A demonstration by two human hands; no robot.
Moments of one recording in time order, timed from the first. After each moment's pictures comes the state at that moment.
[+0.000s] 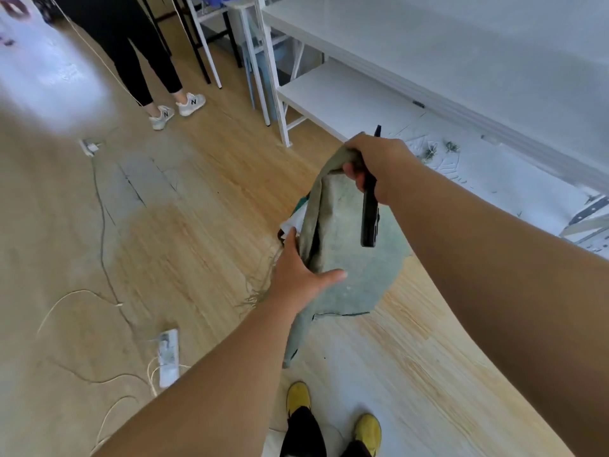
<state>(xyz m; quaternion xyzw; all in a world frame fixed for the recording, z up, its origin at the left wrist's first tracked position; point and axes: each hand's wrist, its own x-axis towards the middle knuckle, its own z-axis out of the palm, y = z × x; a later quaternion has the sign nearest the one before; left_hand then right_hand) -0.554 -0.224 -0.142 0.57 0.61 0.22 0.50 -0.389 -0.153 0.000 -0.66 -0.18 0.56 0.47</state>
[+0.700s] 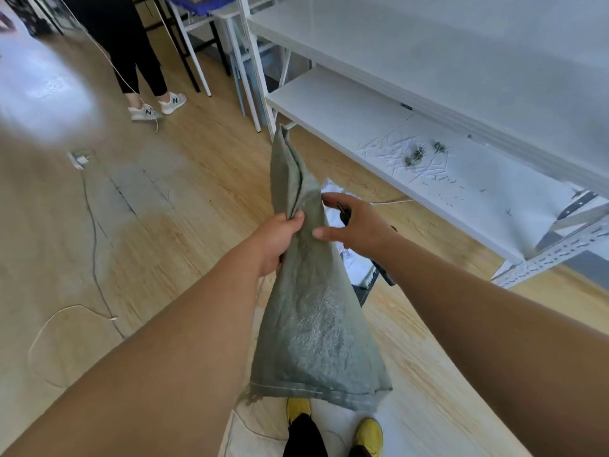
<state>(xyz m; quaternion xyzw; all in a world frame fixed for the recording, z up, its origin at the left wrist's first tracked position) -0.543 -0.156 -0.091 0.44 0.55 0.21 0.68 -0.377 -0.201 -0.081 -0.63 -0.55 0.44 0.31</state>
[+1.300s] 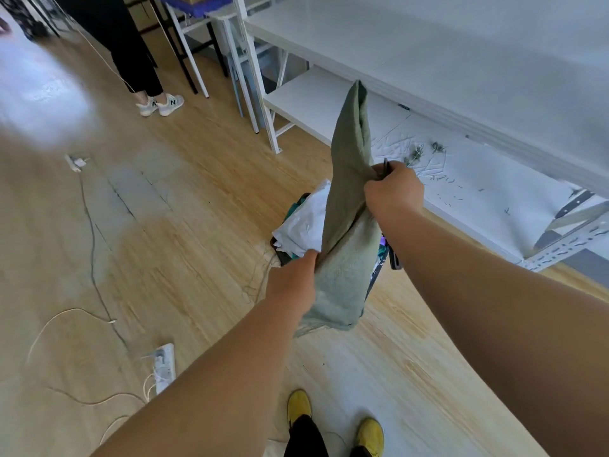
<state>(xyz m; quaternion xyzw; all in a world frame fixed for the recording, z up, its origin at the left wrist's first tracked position) -0.533 -0.214 -0.130 0.81 0.55 -0.08 0.18 -0.356 -0.174 -0.052 -0.81 -0.34 0.27 0.40</state>
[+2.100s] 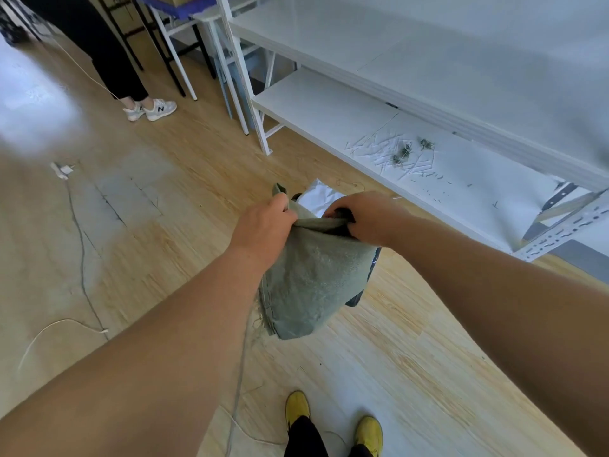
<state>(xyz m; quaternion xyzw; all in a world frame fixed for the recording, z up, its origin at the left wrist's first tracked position) -0.543 -0.149 -0.079 0.90 0.44 -0.02 -0.10 -0.340 -0.189 -0.062 -0.66 -0.73 0.19 0.02</state>
